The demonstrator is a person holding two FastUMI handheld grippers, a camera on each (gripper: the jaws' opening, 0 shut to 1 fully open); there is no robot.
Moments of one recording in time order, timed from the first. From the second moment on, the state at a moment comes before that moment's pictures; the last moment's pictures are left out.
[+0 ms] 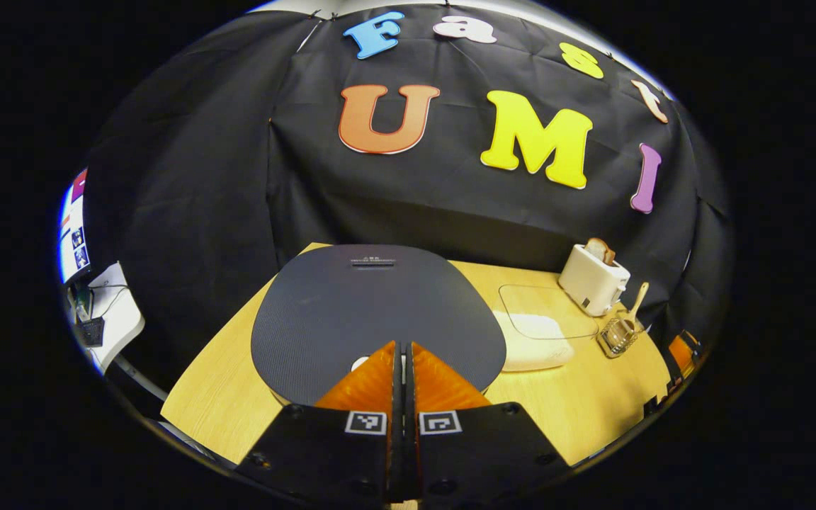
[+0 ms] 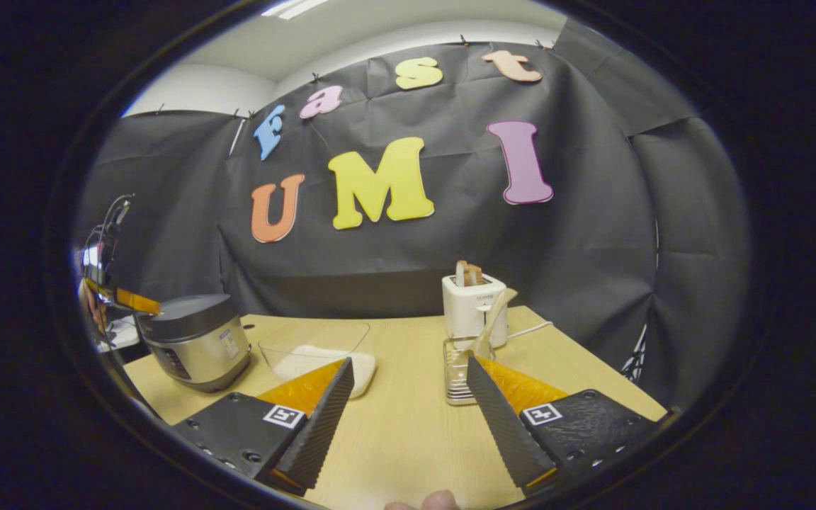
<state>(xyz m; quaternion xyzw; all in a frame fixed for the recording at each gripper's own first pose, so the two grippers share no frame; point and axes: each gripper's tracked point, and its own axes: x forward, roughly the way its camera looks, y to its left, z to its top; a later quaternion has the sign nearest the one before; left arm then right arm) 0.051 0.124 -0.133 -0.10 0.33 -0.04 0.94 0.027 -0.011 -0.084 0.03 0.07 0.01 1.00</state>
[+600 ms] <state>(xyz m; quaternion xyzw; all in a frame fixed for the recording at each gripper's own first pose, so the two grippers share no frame) 0.083 0.121 -0.032 -0.06 0.15 -0.02 0.99 0.031 -0.041 -0.074 0.02 0.06 -0.01 1.00</state>
